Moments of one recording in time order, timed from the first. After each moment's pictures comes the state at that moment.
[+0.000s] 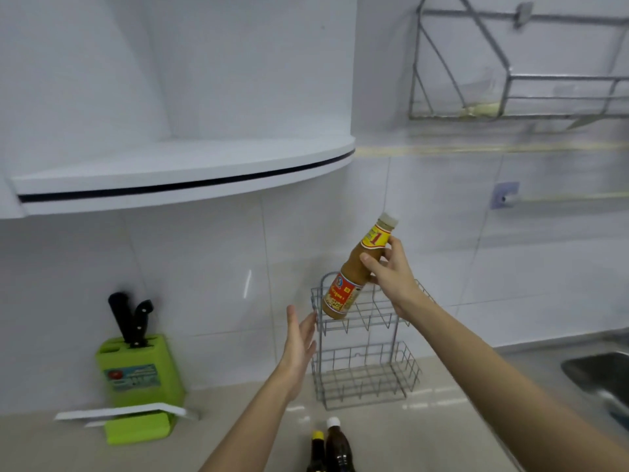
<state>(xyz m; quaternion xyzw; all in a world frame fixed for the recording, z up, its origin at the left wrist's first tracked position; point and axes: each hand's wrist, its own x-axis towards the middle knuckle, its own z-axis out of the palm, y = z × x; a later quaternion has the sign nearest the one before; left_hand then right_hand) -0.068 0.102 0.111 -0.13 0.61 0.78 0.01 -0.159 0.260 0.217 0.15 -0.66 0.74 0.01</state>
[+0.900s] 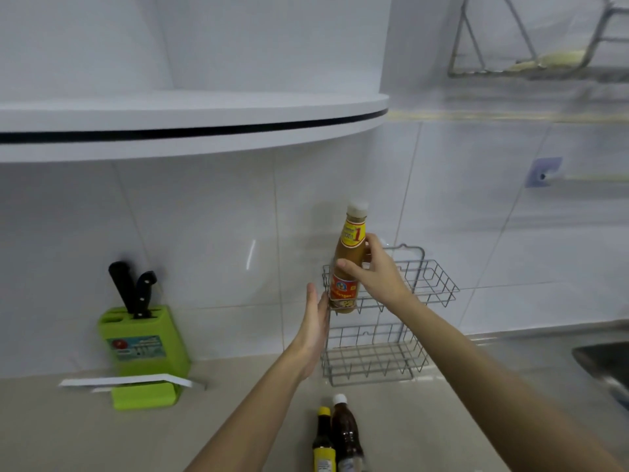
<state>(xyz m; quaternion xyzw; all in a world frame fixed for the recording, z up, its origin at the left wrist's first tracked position) -0.079 0.102 0.104 -0.08 0.62 0.78 0.07 -0.163 0.221 0.176 0.26 -0.79 0.55 0.03</state>
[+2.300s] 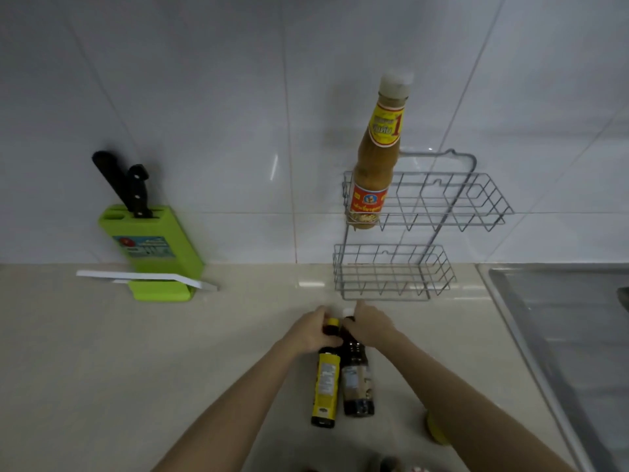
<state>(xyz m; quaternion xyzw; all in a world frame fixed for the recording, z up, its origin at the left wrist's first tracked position) -0.036 0.088 -0.069 -0.12 0.88 0.41 0.20 -0.096 0.226 -0.049 0.14 -0.94 0.15 -0.28</state>
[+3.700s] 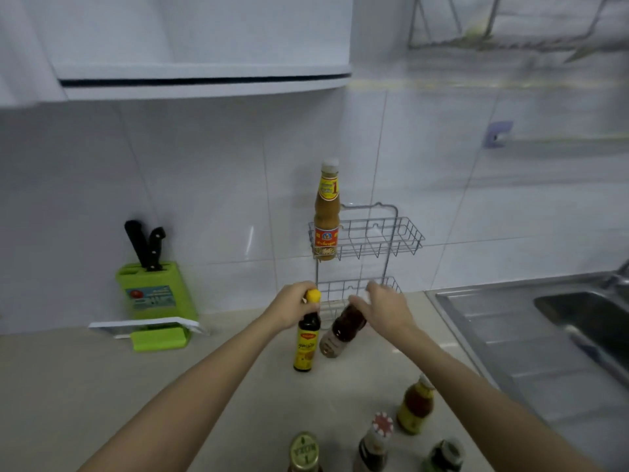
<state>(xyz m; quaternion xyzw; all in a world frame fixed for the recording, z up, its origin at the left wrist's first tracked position) -0.010 0.093 0.086 0.00 0.93 0.36 -0.01 -0.040 0.296 0.095 0.15 -0.96 0.21 0.04</state>
